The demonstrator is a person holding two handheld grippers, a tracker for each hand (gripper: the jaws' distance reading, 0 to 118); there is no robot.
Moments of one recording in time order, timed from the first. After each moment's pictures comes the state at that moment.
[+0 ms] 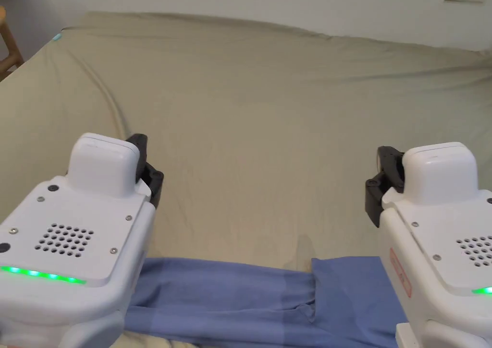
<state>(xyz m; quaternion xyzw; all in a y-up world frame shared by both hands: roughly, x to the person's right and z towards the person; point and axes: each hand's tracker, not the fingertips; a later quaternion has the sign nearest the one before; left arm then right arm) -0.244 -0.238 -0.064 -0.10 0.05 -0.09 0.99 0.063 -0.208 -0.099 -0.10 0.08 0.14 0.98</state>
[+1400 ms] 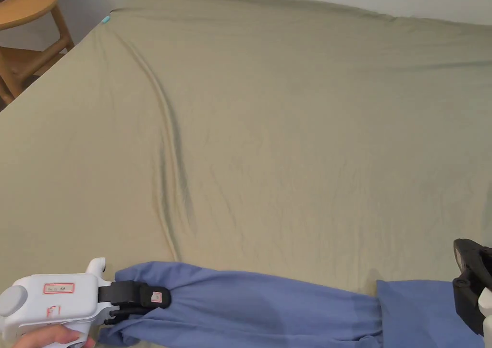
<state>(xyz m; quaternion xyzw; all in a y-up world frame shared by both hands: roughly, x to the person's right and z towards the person) -0.465 -0.518 -0.103 -0.47 -0.18 0.53 0.69 0.069 -0.260 -0.114 -0.23 0.12 0.19 0.95</state>
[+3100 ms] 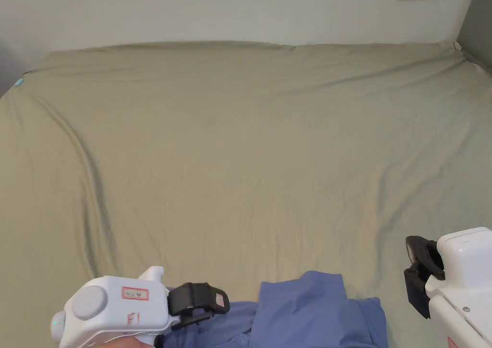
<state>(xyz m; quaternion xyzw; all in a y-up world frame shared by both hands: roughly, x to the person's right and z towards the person) -0.250 -0.418 -0.159 -0.54 -0.18 0.40 0.71 0.159 -0.246 -0.079 -0.23 0.06 0.13 0.96</state>
